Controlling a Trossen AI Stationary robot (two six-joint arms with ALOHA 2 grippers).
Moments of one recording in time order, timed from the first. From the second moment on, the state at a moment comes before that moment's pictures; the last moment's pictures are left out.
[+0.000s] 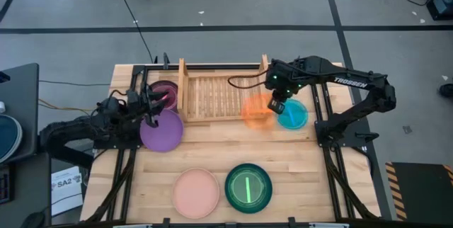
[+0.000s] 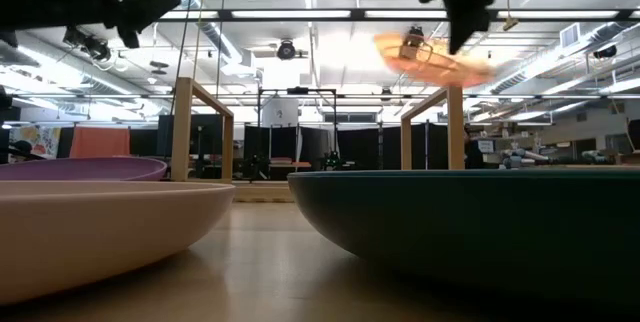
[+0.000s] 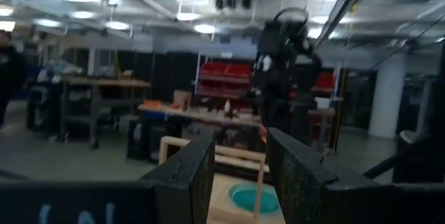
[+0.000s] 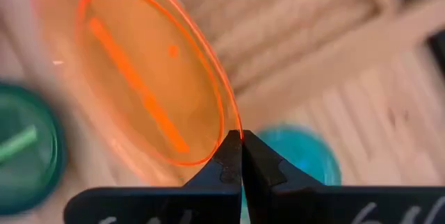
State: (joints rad) left arm 0.22 0.22 0.14 0.39 -0.14 -0.09; right arm -0.26 1.38 1.44 -1.25 0.03 0.24
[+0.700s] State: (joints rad) left arm 0.20 1.01 0.70 0.39 -0.35 0.07; right arm -0.26 1.38 1.44 -0.67 0.52 0.24
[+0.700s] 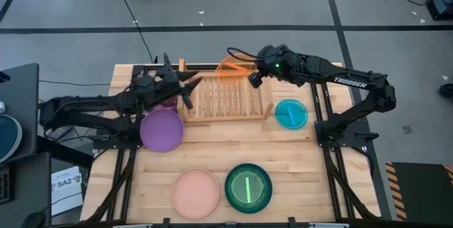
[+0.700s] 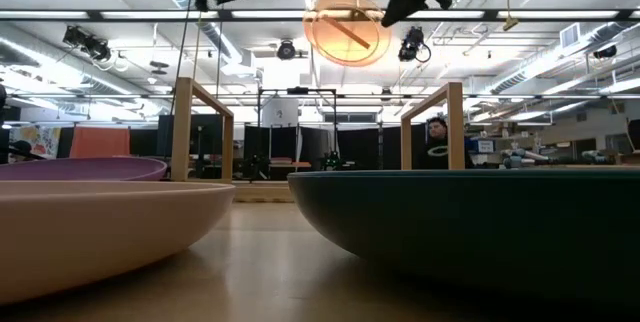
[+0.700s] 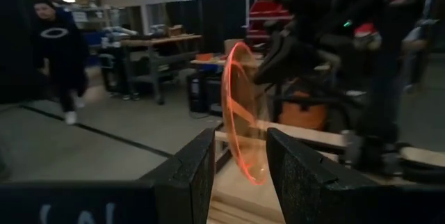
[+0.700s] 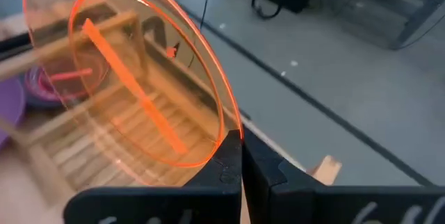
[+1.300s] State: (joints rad) left arm 0.20 1.26 0.89 0.39 -0.55 0.13; right arm -0.26 1.38 1.44 -0.53 0.53 0.23
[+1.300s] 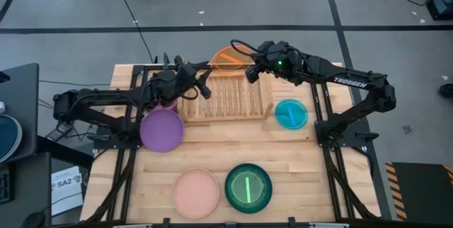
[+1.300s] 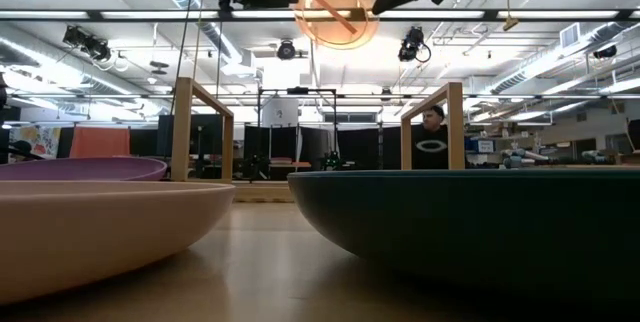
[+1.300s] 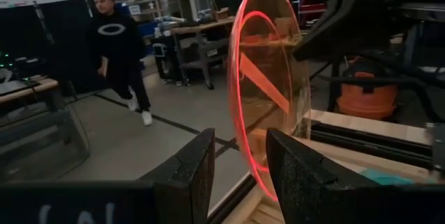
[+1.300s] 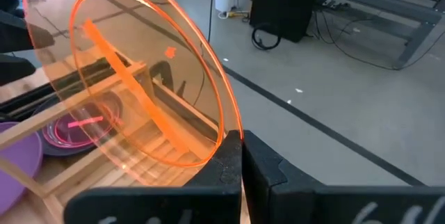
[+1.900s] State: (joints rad) left arm 0.20 1.26 0.89 0.40 -0.61 0.12; right arm -0.26 1.38 1.44 -0.48 0.50 0.24
